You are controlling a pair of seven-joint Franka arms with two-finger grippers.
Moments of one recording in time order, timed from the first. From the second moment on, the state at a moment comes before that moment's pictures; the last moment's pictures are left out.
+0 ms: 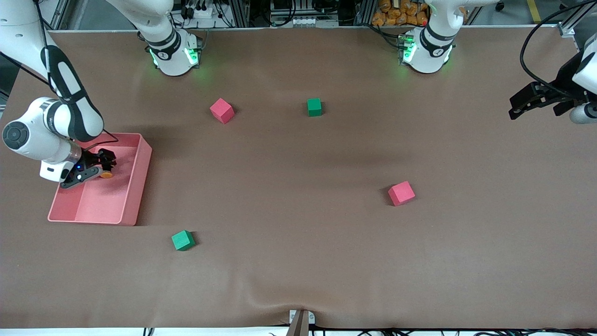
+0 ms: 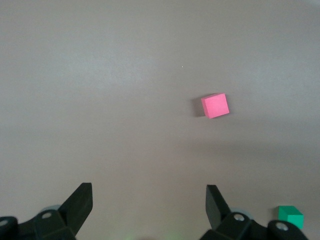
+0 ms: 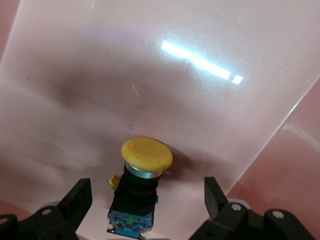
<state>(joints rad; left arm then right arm) 0.01 -0.02 -0.10 -1.52 0.03 1.50 -0.16 -0.36 0.39 -0.01 -2.22 -0.11 2.53 -0.78</state>
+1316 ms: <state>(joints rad) 0.01 -0.02 -0.10 -1.52 0.03 1.50 -0.16 -0.38 0.38 -0.01 -2.20 -0.11 2.53 -0.79</state>
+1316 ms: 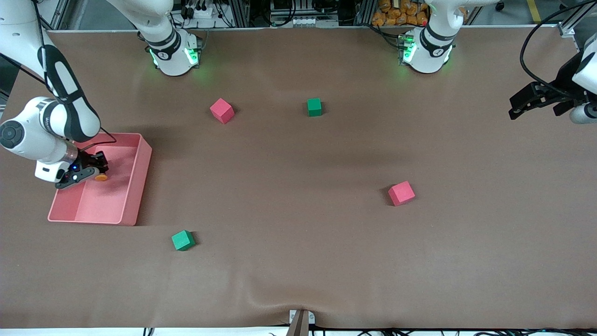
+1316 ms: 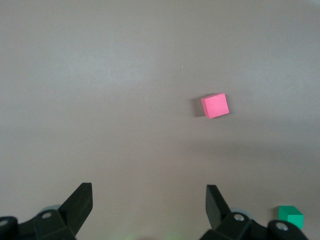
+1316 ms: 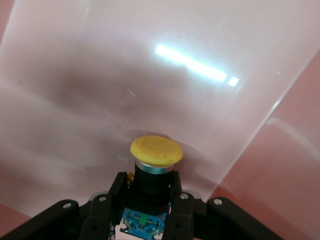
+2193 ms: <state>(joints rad) 0.01 -0.01 -0.10 -1.52 0.02 1.50 -0.16 -0.29 0.23 0.10 -1.90 0.00 2.01 -0.75</state>
